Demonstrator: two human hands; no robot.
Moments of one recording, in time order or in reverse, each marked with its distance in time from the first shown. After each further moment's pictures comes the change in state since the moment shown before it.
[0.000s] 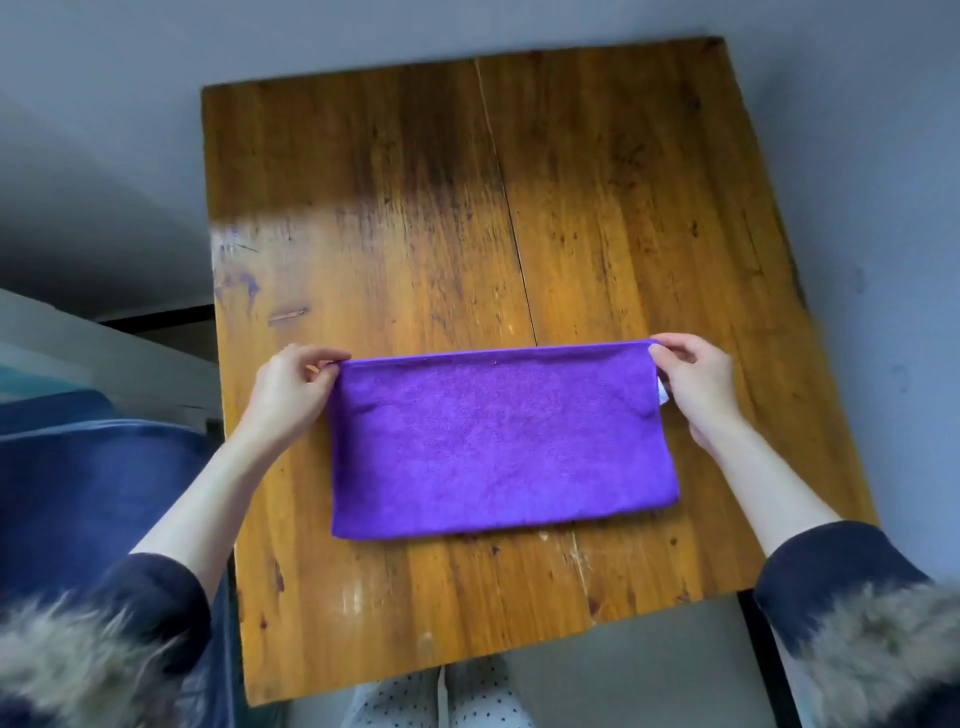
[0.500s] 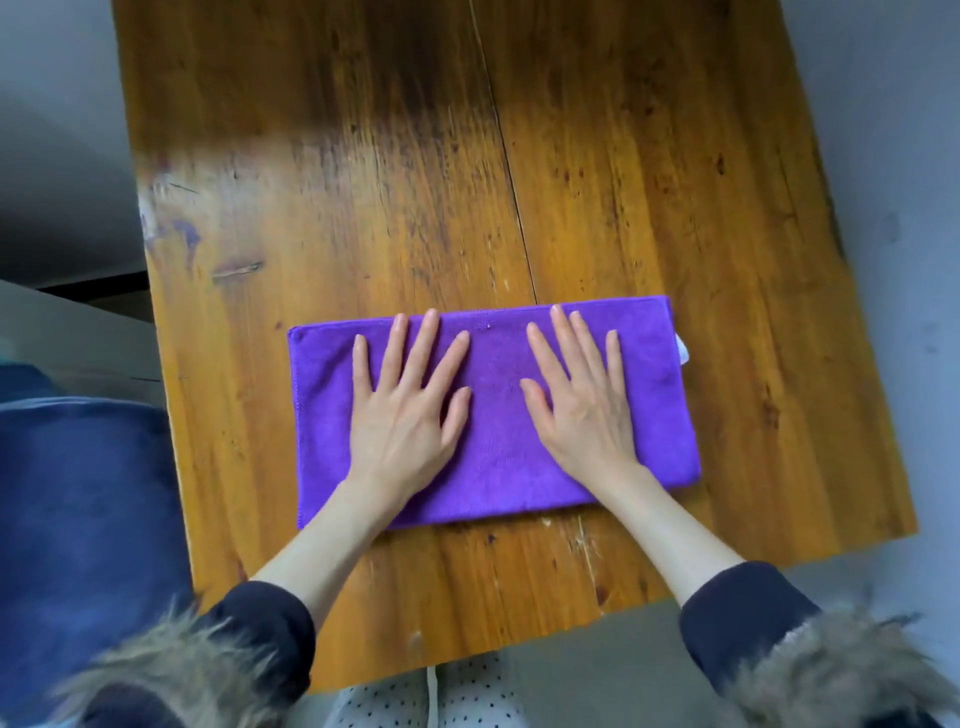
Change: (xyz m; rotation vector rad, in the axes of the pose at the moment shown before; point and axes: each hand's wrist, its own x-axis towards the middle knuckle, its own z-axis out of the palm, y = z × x) left_hand -0.040 0.020 0.119 0.621 0.049 0.486; right_hand -0.066 0.038 0.086 -0.866 -0.071 -0.786
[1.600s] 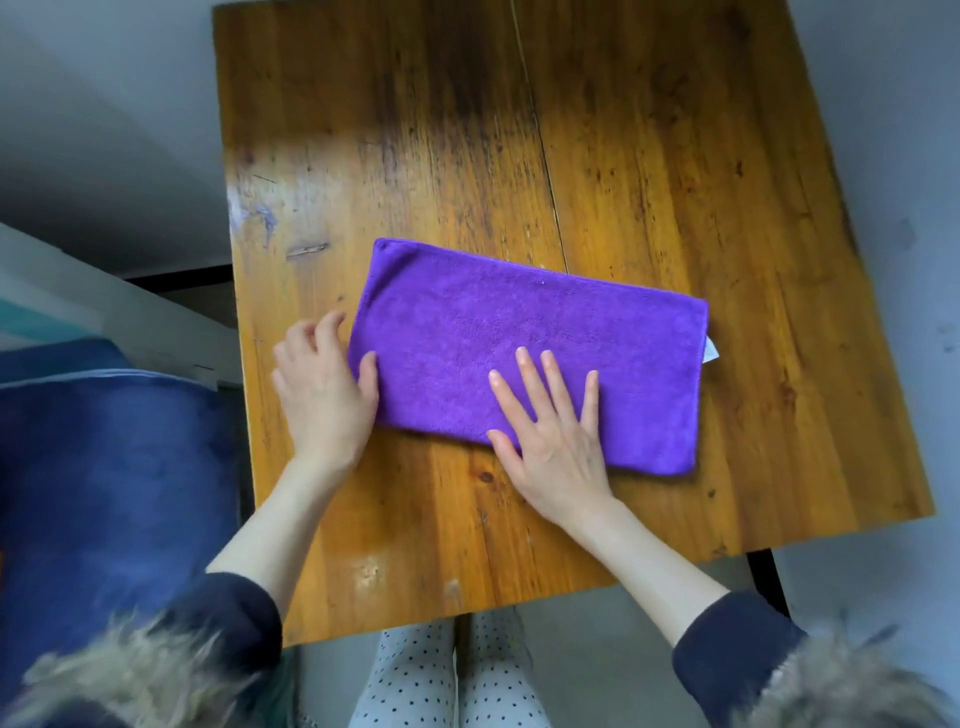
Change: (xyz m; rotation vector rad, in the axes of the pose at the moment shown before) left_hand -0.039 -0.071 -0.031 -0.262 0.239 -0.503; right_hand -0.053 -0.063 0.007 -0.084 -0.148 -0.085
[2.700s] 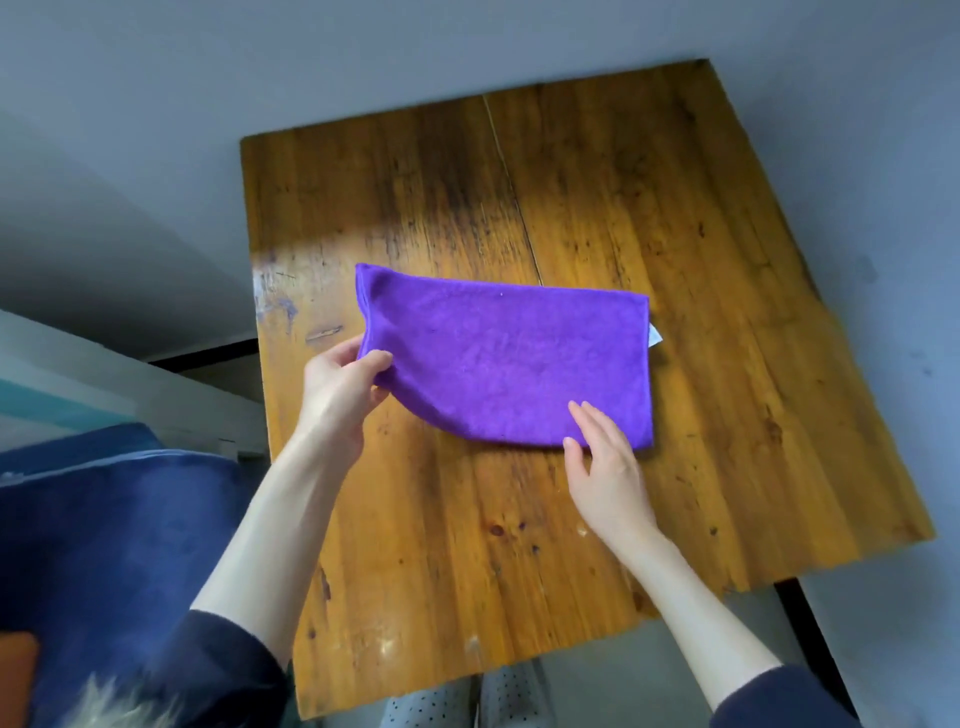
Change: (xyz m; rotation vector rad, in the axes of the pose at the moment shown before) left_hand 0.047 0.068 -0.074 -1.075 -0.313 -0.514; right_hand 0.005 0.022 -0.035 0.611 0.136 0.392
